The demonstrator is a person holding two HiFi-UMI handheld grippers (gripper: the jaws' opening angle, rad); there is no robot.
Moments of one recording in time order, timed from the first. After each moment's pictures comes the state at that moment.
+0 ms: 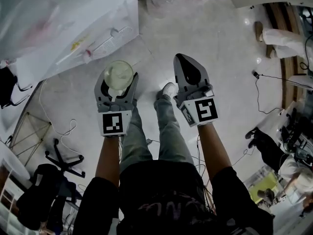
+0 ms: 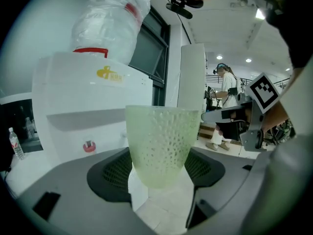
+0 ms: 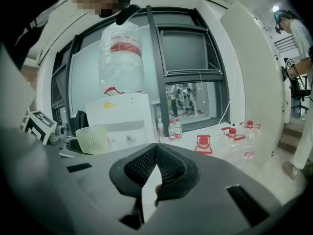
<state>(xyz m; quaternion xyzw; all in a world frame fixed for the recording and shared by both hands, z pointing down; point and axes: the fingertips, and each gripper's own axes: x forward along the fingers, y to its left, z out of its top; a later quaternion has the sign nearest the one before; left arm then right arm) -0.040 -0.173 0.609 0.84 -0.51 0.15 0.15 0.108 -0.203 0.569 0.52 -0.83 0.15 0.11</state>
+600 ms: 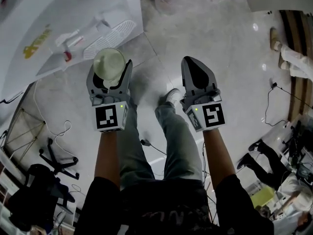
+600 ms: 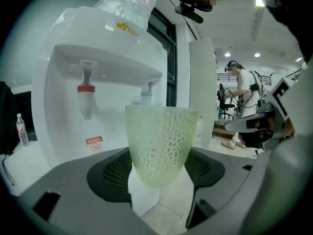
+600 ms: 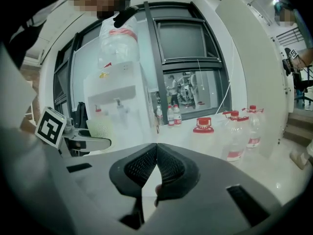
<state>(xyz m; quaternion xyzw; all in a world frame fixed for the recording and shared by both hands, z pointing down) -0.052 -0.213 0.721 0.80 -0.57 0.14 0.13 0.128 -0.211 0.696 0.50 -0.84 0.15 0.11</state>
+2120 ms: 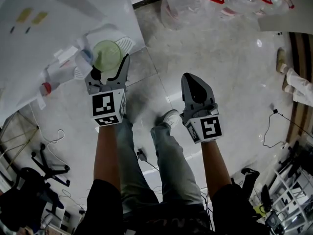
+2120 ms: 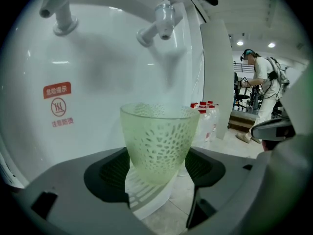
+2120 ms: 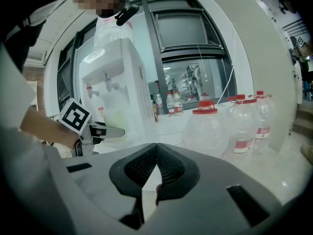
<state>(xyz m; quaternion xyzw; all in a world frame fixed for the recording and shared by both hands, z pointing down) -0.063 -0.296 0.831 0.75 -0.61 0.20 0.16 0.142 -0.248 0.804 0.47 -0.86 0.17 0.12</state>
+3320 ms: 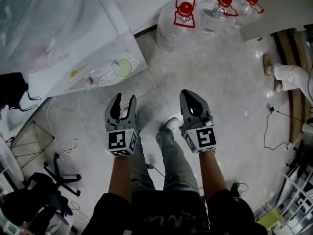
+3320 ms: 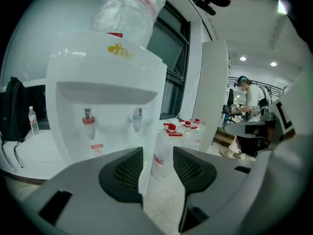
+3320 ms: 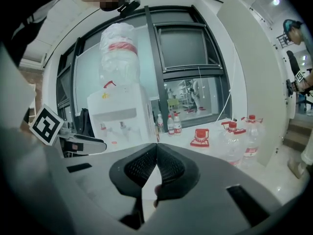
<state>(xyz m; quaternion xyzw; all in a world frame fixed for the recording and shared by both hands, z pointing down) -0.029 -0.191 0.666 0.77 -0.59 0.15 0.20 0.158 -0.200 0.639 0.48 -0.85 0.18 0.15</state>
